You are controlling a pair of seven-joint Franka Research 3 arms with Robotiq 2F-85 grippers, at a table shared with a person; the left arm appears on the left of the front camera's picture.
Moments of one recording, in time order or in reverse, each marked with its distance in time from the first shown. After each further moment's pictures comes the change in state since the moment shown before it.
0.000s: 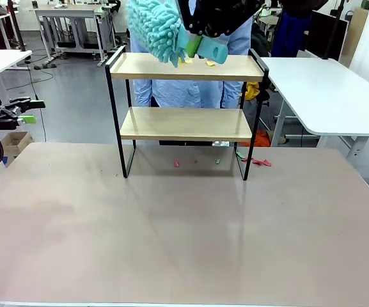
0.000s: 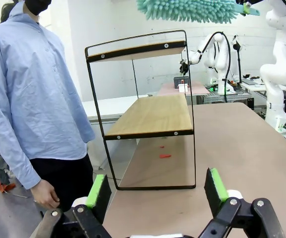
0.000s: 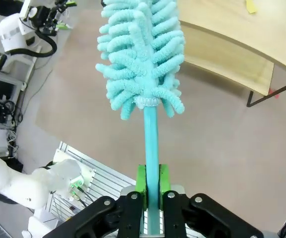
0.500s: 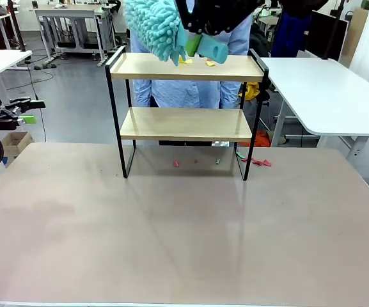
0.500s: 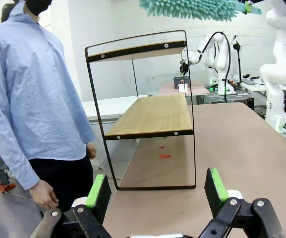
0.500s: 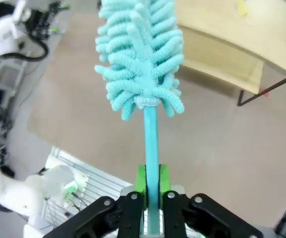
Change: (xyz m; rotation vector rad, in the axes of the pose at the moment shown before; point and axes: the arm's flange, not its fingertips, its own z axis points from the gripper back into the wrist) left arm 0.000 0.000 0.000 0.000 0.000 0.000; right arm 0.003 0.017 0.003 -0.081 -0.021 -0.021
